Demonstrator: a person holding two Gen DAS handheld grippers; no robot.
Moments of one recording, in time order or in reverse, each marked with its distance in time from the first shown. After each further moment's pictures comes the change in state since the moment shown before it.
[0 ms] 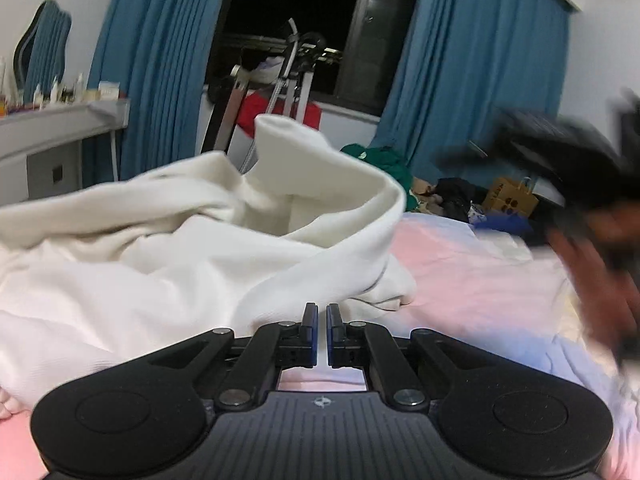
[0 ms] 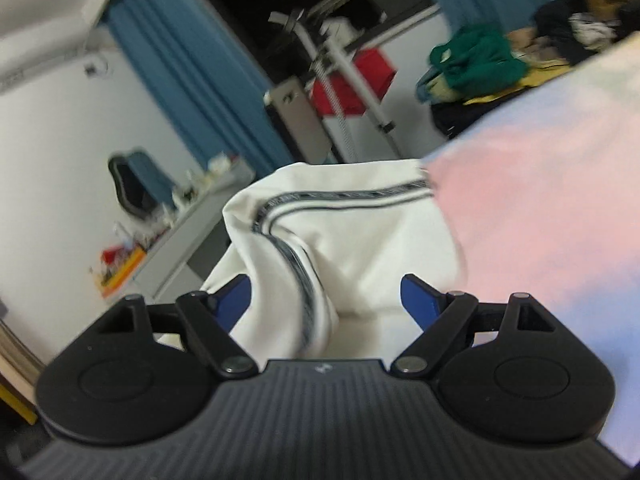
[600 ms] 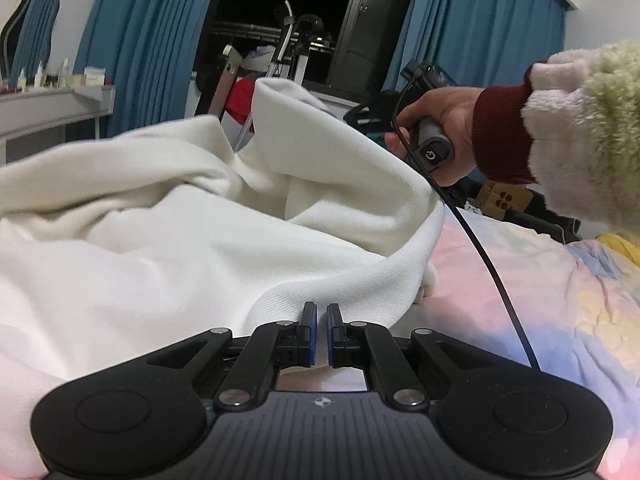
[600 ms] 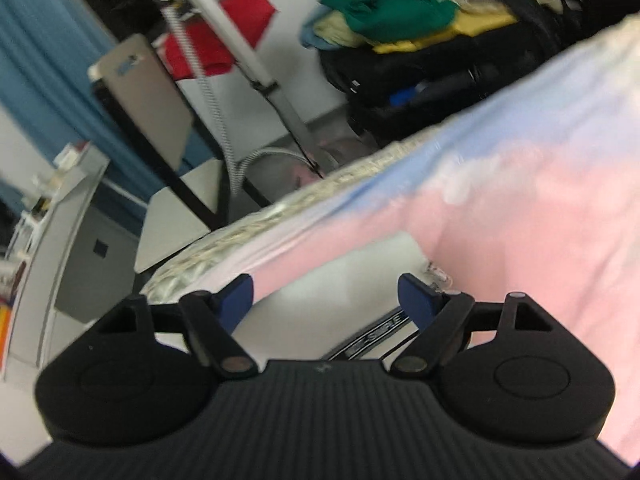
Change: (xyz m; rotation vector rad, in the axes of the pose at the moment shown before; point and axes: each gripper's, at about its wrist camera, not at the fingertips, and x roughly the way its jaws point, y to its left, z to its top) left arm 0.062 0.030 -0.016 -0.007 0.014 -0.055; right arm 0.259 -0.037 0.116 0.211 0.173 -0.399
